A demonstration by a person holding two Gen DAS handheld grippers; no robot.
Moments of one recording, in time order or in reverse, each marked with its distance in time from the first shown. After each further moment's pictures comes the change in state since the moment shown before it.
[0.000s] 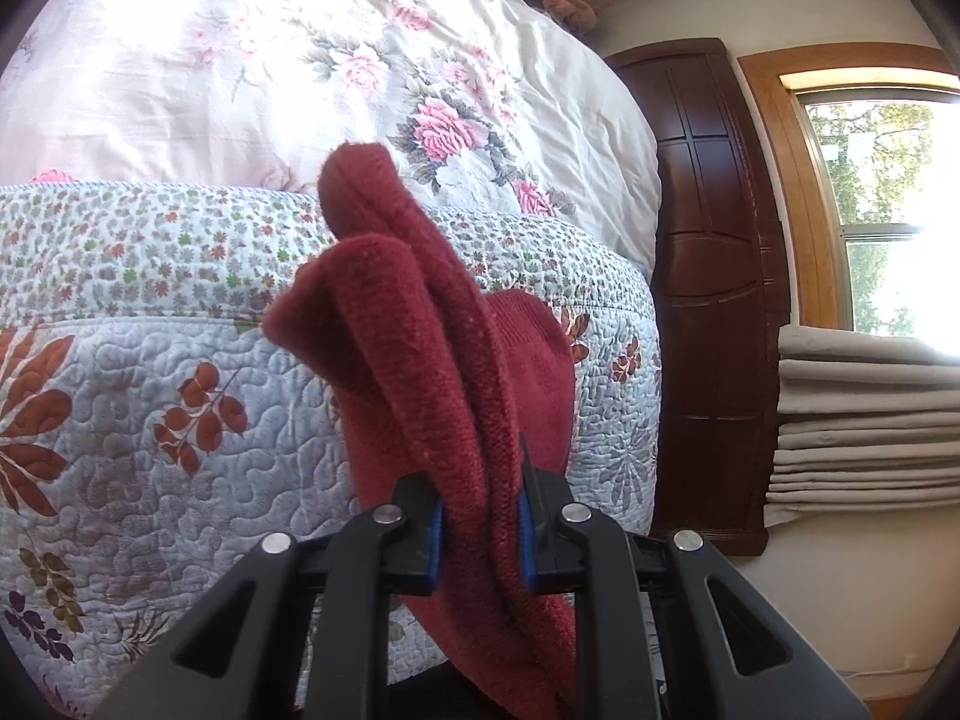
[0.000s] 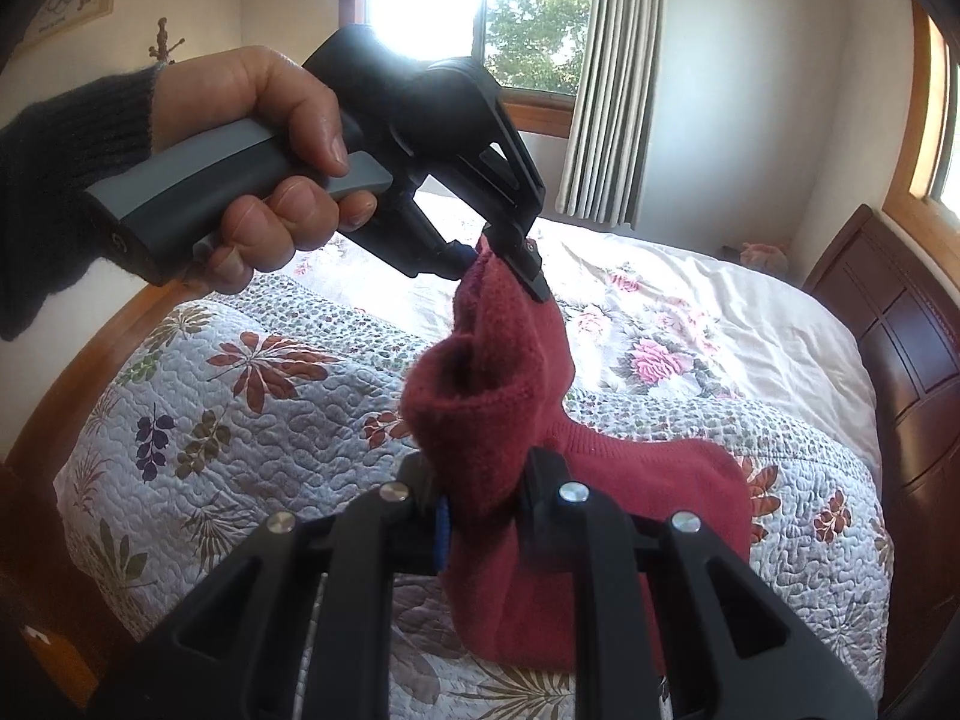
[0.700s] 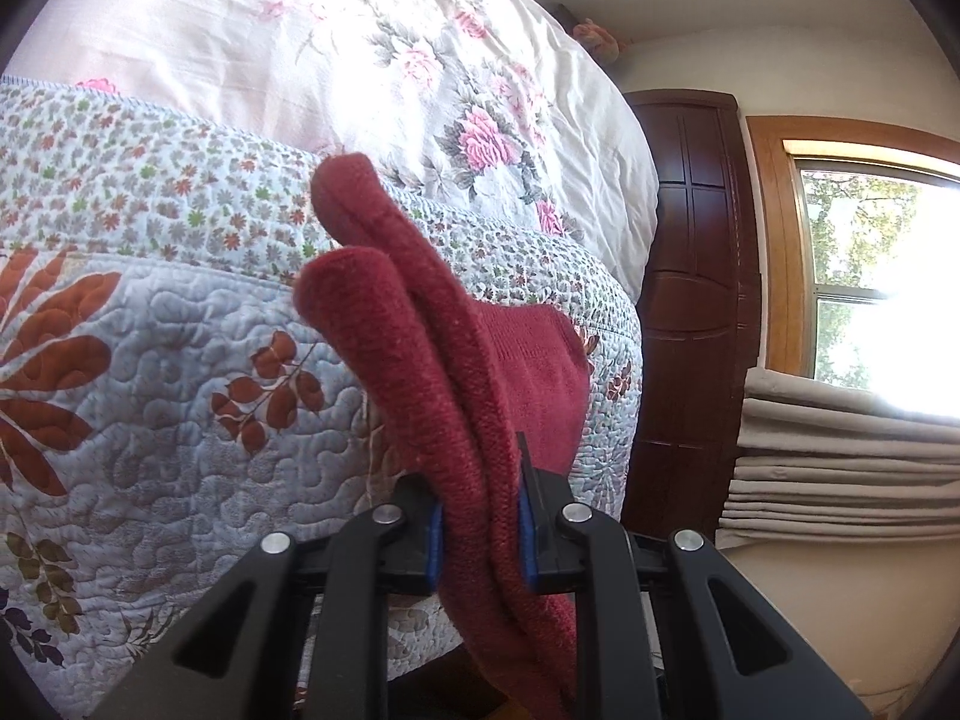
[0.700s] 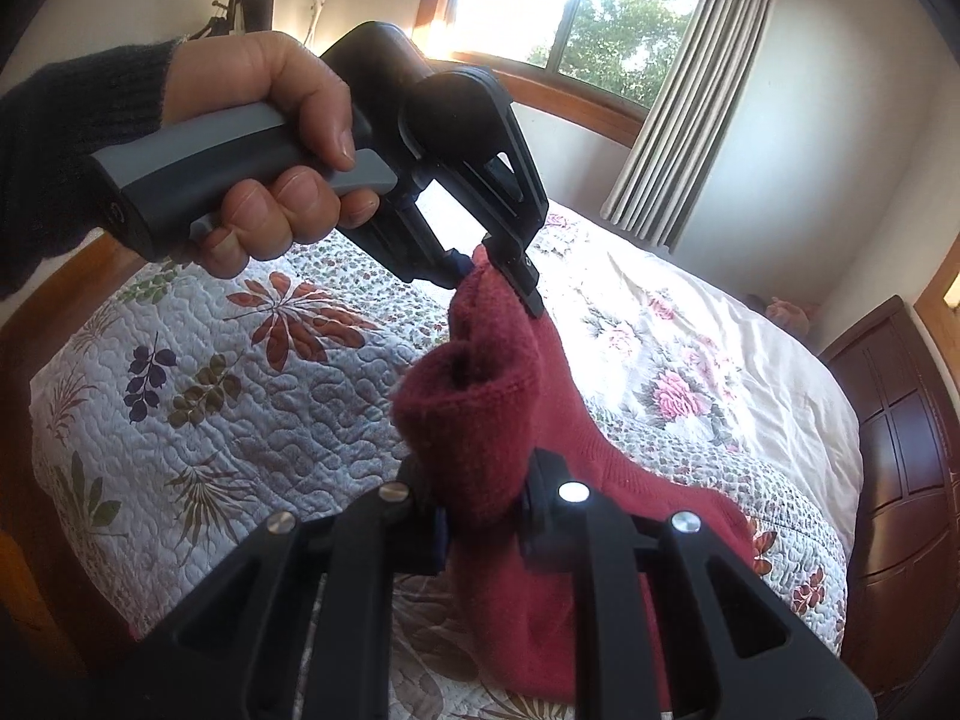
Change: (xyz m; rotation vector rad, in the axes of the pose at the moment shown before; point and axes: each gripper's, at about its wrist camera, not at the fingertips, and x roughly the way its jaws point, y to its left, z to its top) left arm -0.024 0.098 -0.011 -0.130 -0.027 -0.139; right arm 0.034 0.068 0.013 -0.241 0.057 0.000
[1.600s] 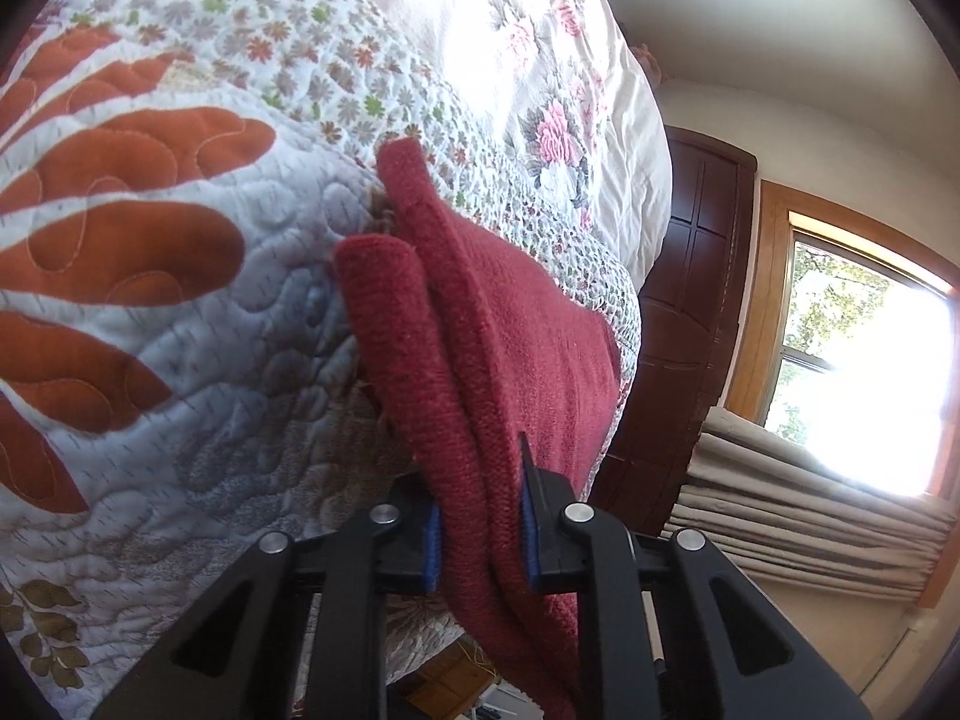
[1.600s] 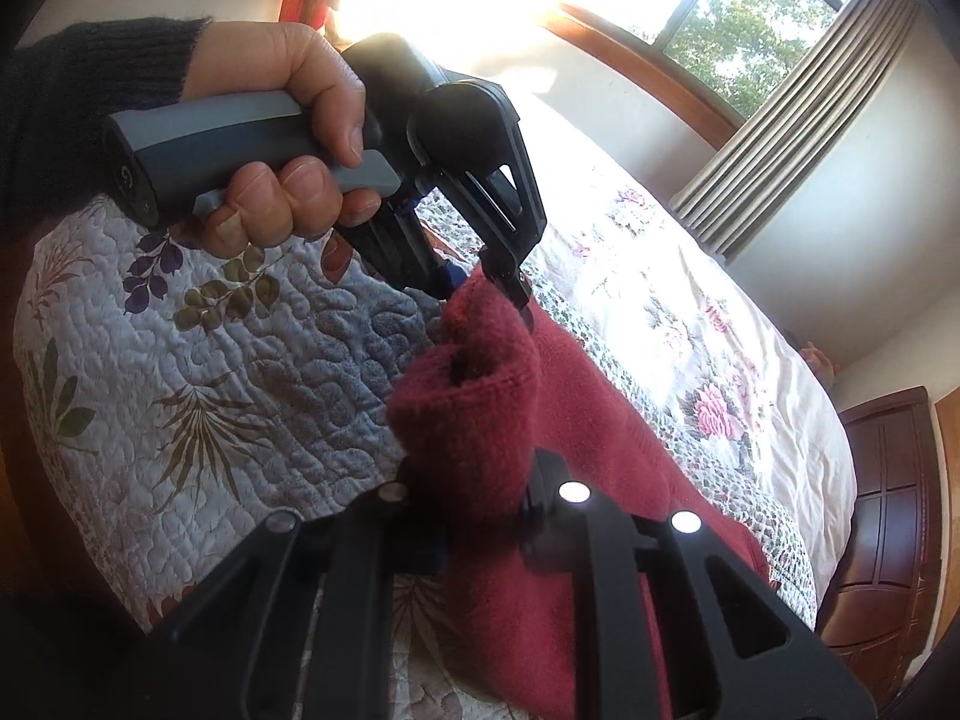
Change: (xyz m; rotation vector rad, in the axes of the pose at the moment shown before) left arm 0.016 0.180 -0.021 -0.208 0.041 -0.187; right arm 0.065 0.080 -0.006 -0.262 0.141 0.035
